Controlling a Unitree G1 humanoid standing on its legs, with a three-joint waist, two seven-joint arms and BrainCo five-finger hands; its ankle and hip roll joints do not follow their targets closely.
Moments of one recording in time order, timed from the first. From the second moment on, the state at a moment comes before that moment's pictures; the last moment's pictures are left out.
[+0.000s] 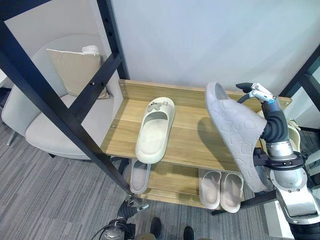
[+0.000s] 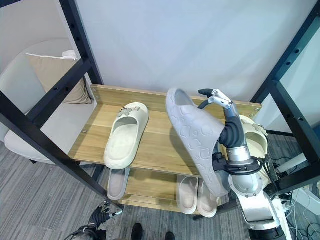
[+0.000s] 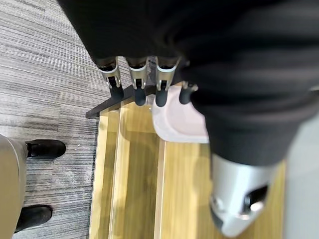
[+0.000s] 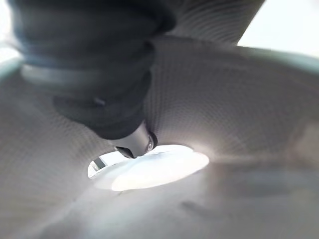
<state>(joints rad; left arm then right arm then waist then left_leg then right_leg) 0.11 0.21 -0.27 0.79 -0.26 -0.14 0.12 -0.04 -0.46 0.00 -0.50 0.13 -0.30 -0.17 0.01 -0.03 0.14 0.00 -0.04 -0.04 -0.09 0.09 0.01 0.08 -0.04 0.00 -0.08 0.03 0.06</state>
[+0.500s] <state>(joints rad) 0.11 0.18 -0.28 0.83 -0.30 -0.14 0.20 -0.32 -0.29 0.51 -0.58 0.76 -0.32 -0.08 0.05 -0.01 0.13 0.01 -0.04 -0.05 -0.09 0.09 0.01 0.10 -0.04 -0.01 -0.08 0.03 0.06</state>
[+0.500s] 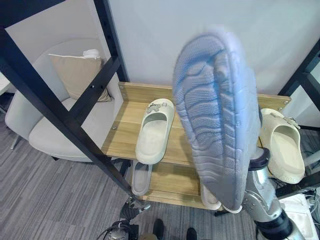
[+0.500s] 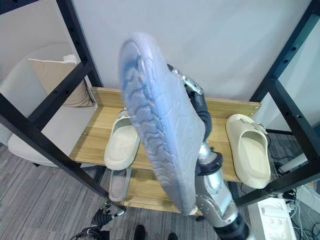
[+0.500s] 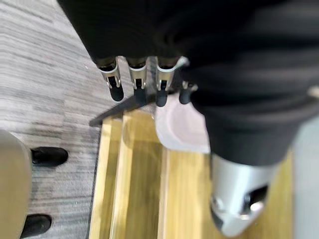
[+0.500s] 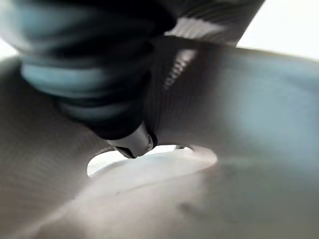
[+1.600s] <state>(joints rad) 0.07 0.18 -0.28 0.85 -0.31 -0.15 0.23 -0.37 -0.21 0.98 -0.19 1.00 -0.08 0.16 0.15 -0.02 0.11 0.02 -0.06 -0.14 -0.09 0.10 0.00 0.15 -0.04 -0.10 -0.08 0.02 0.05</state>
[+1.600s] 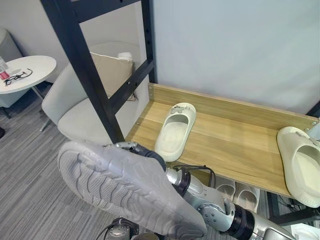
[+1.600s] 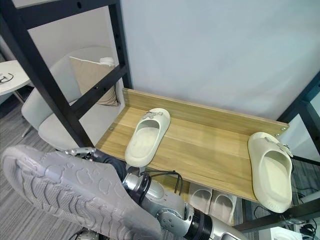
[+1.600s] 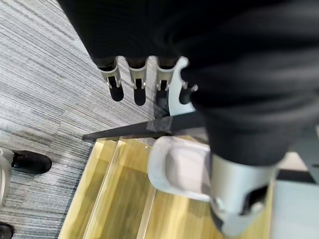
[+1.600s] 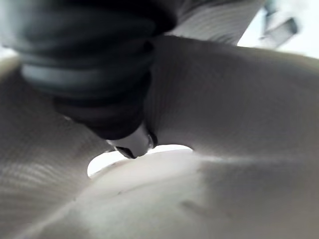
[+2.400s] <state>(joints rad) 0.03 0.22 -0.31 0.91 -0.34 -0.19 0.22 -0.22 -0.25 0.89 0.28 0.59 -0.05 0.10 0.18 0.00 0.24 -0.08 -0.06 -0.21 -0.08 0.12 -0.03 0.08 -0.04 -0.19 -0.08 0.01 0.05</state>
